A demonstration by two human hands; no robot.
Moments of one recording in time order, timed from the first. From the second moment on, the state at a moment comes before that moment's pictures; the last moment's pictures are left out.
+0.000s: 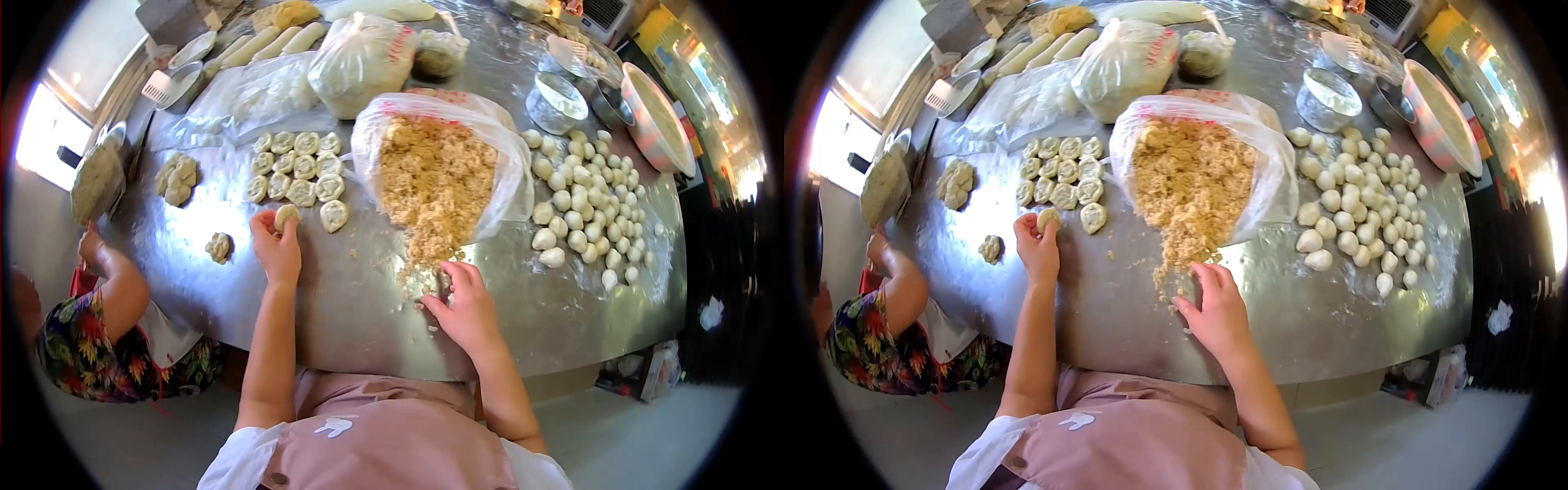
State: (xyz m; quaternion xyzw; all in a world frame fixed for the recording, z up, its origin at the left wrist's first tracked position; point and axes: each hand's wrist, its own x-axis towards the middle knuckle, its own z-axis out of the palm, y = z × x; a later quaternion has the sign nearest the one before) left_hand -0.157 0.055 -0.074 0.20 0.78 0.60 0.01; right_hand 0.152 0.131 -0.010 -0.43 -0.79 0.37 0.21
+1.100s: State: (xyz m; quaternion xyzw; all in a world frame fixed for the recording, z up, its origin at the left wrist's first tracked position) left_hand -0.101 -0.028 -0.062 -0.03 0.47 0.80 0.37; right_hand 0.026 0.082 -0.046 -0.21 -0.96 0.16 0.06
